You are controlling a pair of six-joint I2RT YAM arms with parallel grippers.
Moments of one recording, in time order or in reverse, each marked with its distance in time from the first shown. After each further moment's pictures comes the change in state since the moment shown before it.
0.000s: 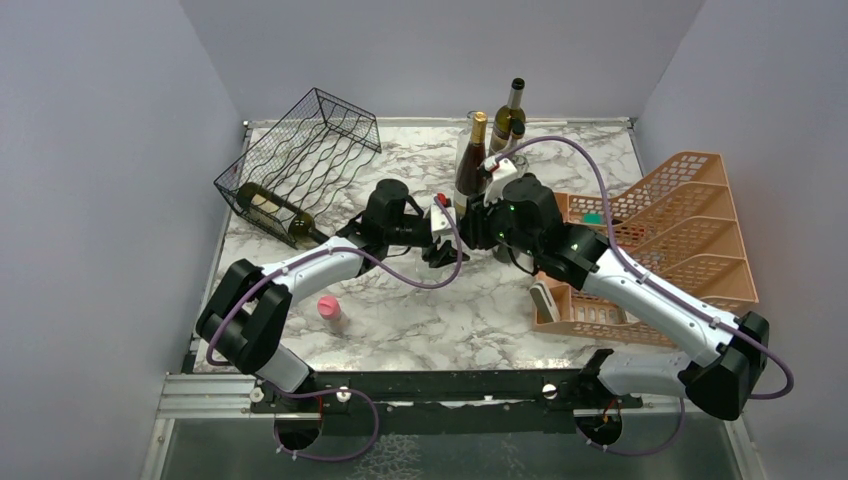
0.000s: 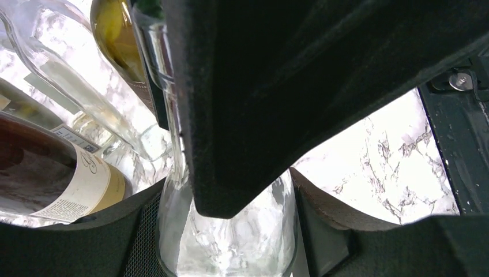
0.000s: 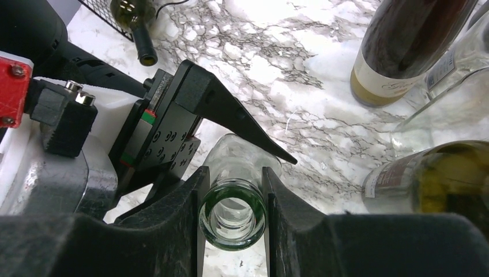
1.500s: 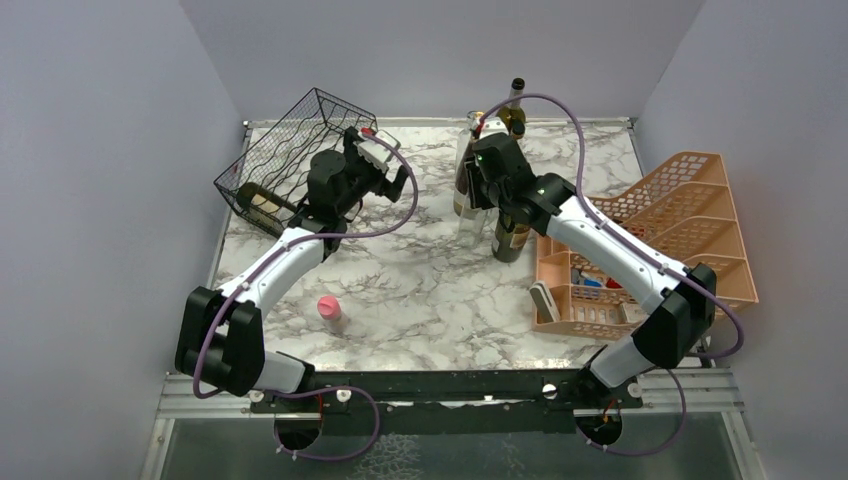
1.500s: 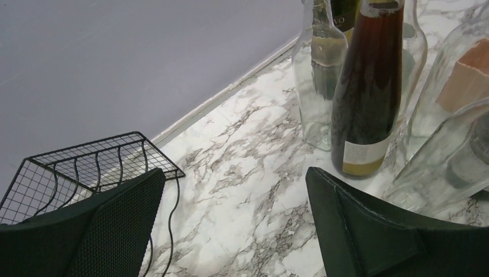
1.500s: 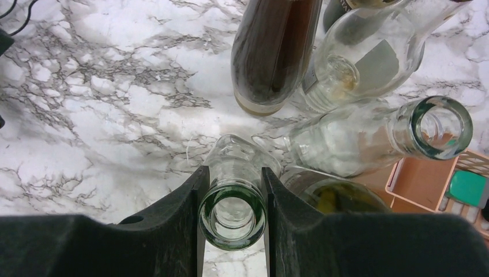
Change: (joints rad) left arm 0.268 -0.143 0.042 0.091 -0.608 -0.121; right arm -0.084 0.317 0.348 -0.227 0.281 -0.059
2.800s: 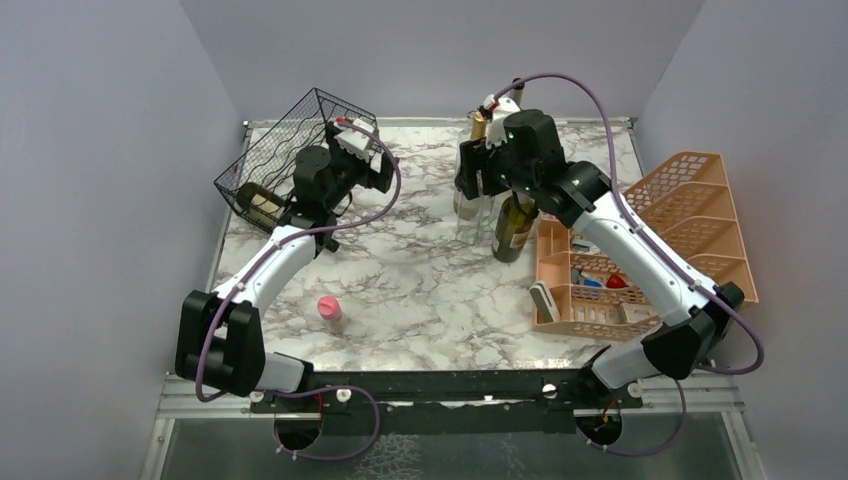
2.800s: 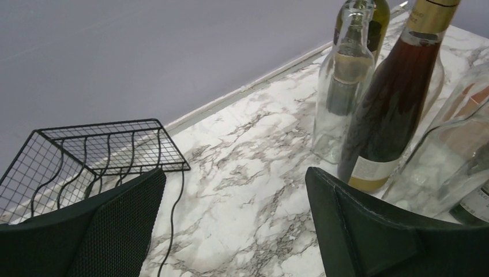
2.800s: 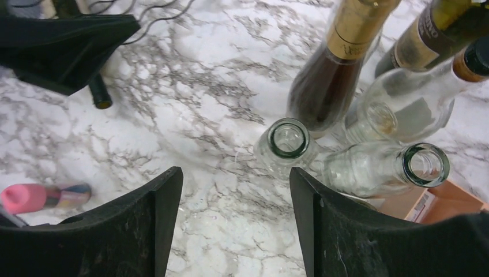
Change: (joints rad) left arm 0.074 -0.005 0.011 0.014 0.002 -0.135; right arm -0.061 -0.039 0.138 -0.069 -0.278 -0.074
